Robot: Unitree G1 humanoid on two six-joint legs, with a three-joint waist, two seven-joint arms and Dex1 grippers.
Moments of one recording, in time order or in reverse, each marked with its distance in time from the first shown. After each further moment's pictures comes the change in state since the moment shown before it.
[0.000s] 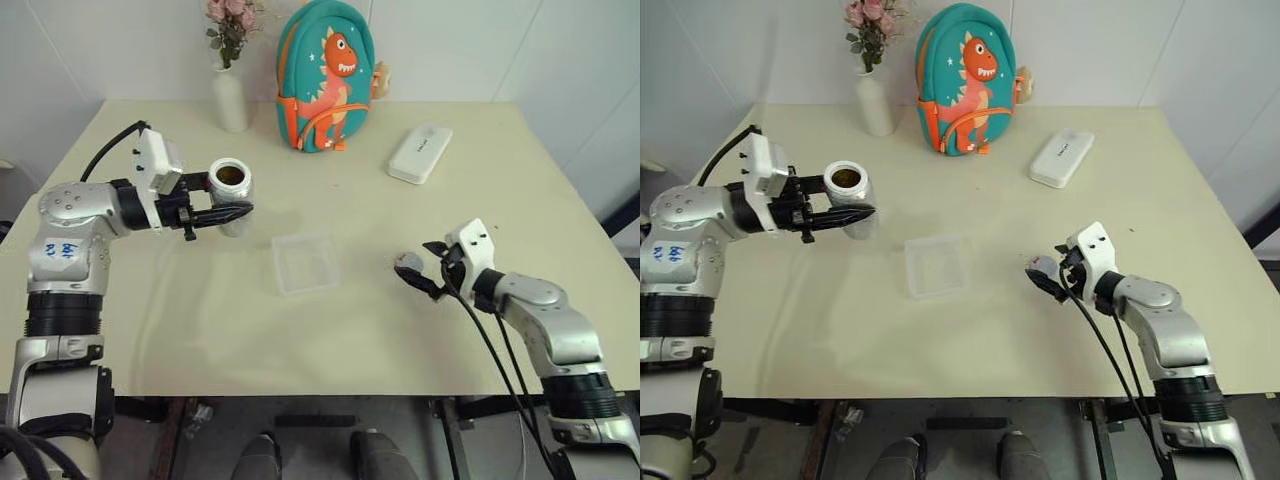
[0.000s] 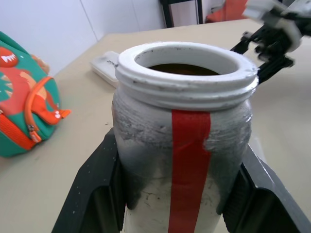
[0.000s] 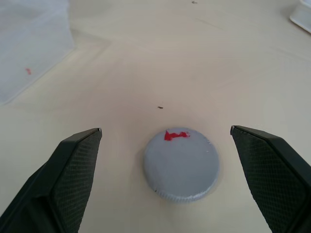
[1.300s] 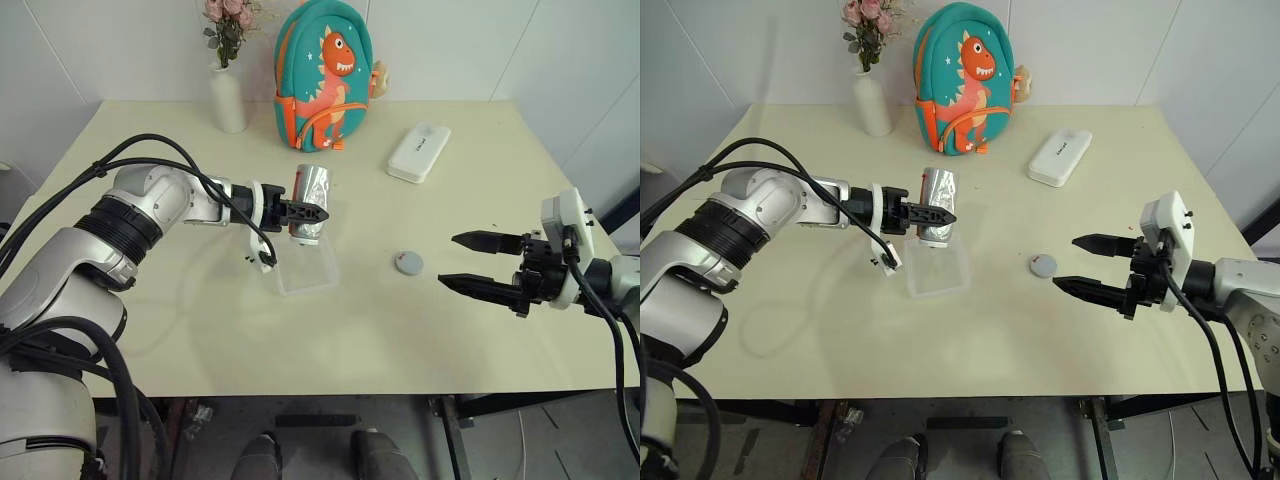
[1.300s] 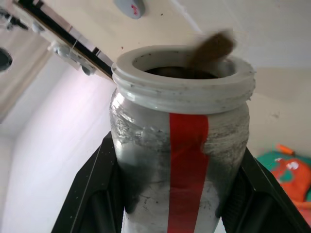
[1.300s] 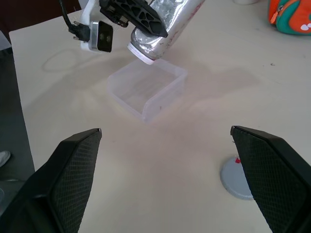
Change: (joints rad) left arm -0.552 0.055 -1.027 0.285 2.077 -0.840 1.983; right arm 0.083 -0.324 -0.236 -0.240 0.440 0.218 0.292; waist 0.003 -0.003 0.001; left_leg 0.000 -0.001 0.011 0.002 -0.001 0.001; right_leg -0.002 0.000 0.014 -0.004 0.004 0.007
